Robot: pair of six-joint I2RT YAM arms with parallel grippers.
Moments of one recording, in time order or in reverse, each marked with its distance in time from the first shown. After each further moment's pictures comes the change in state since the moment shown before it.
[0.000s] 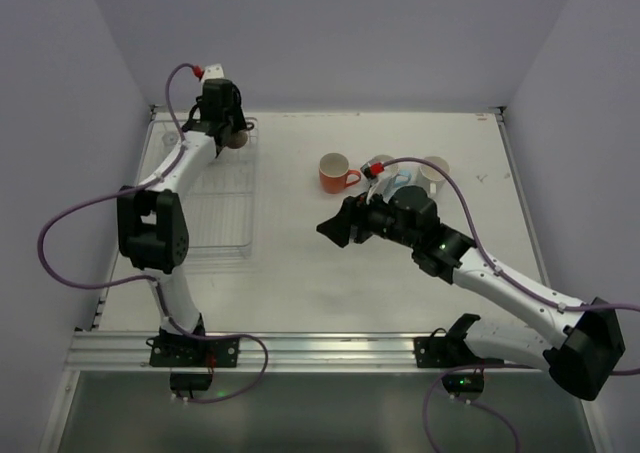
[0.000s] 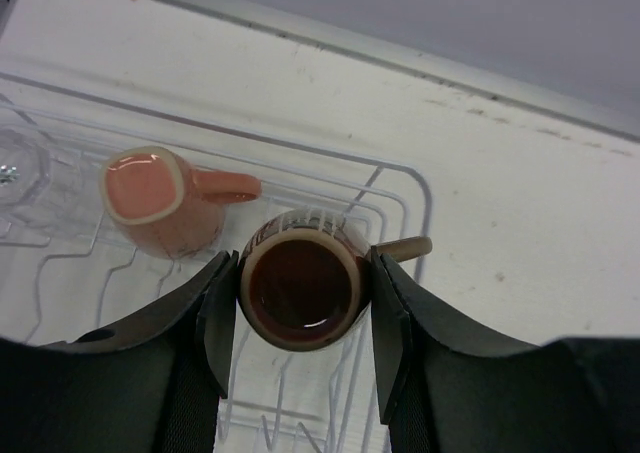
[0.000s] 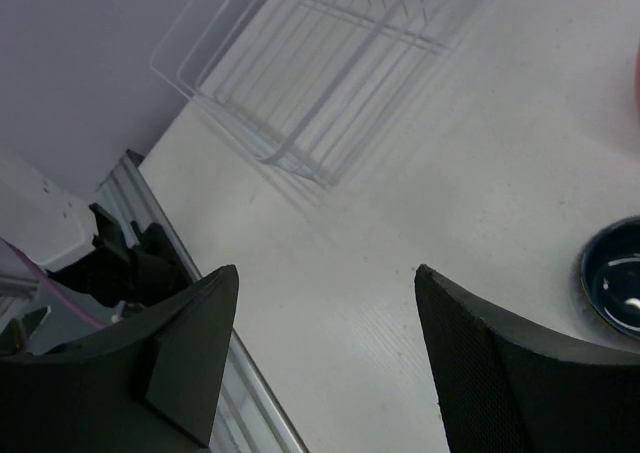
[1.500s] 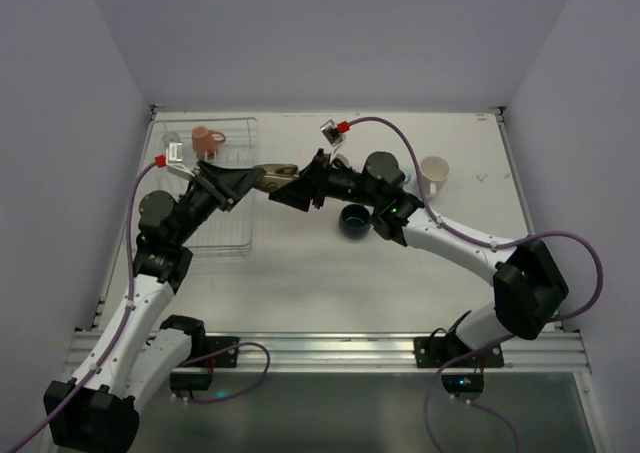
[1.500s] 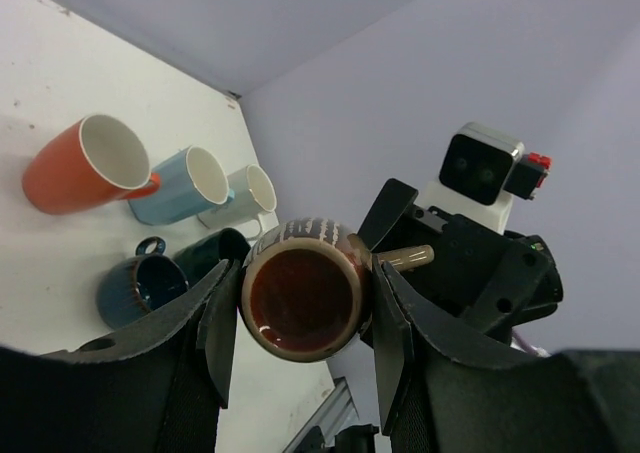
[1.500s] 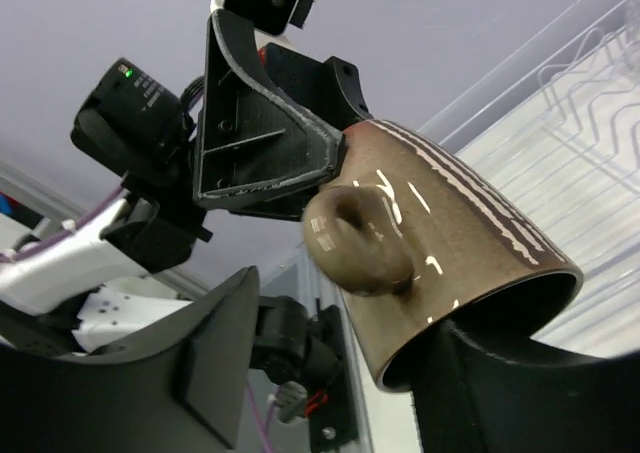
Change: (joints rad) left arm -0.024 -1.146 -1.005 0.533 0.772 -0.820; right arm -0.002 0.410 0.277 0.554 -0.359 0.286
